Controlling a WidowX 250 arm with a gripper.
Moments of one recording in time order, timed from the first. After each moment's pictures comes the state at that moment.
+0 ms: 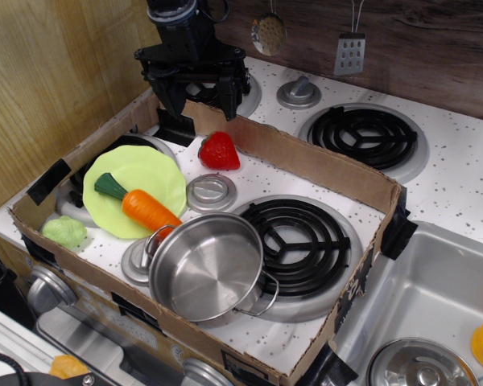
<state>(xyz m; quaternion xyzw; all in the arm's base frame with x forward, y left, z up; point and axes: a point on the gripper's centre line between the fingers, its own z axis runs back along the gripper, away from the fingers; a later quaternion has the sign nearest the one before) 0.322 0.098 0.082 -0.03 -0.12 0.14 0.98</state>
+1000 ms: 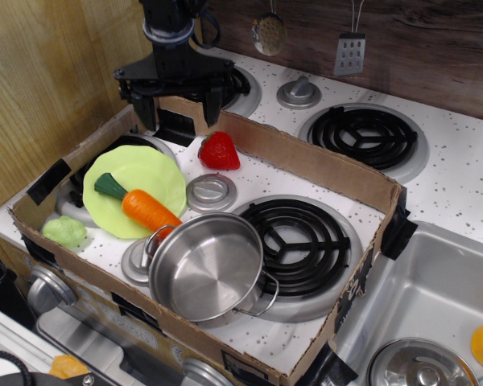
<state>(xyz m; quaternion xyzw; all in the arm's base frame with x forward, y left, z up) 0.306 0.113 0.077 0.07 -0.14 0.36 0.92</state>
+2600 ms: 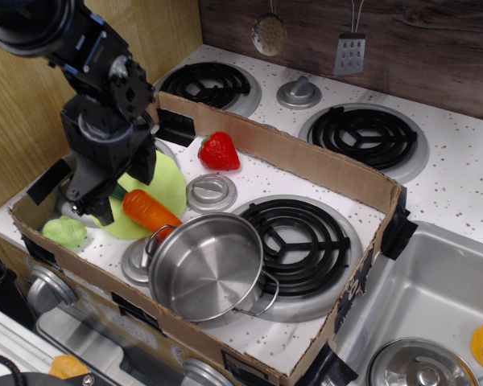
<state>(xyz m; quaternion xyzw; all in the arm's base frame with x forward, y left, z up) 0.229 0.132 0.029 0.04 -0.17 0.70 0.70</state>
